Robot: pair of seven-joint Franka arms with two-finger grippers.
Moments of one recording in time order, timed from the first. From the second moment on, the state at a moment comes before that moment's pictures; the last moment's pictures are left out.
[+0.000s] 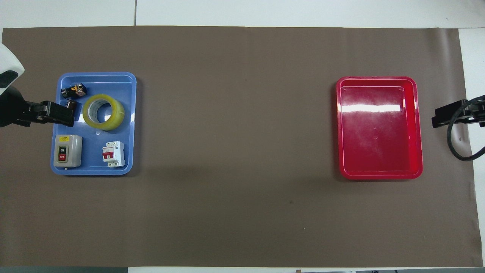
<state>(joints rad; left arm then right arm) 0.00 -0.03 -0.11 -1.65 0.00 1.57 -0.02 0.03 -0.04 -0.06 -1.58 -0.03 1.48 -0.01</state>
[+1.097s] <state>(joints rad) 0.07 -0.01 -0.10 -1.74 0.00 1.78 -0.02 0.03 -0.04 -0.06 -1.59 -0.03 1.49 -0.01</state>
